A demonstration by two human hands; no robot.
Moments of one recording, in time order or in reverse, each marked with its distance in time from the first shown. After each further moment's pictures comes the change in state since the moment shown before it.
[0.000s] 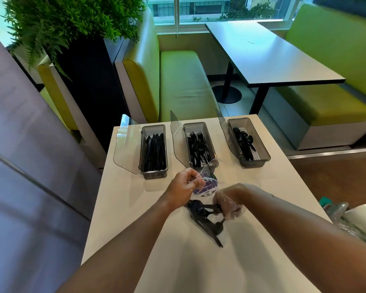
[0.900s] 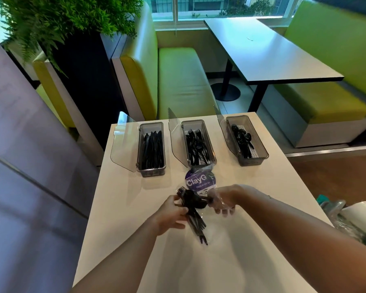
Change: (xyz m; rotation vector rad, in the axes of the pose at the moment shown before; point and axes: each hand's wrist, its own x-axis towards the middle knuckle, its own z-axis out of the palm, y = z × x) left_hand -0.037 -0.062 0.000 -0.237 -0.058 -0.627; right_hand 0.019 -0.005 0.016 0.250 0.076 -0.033
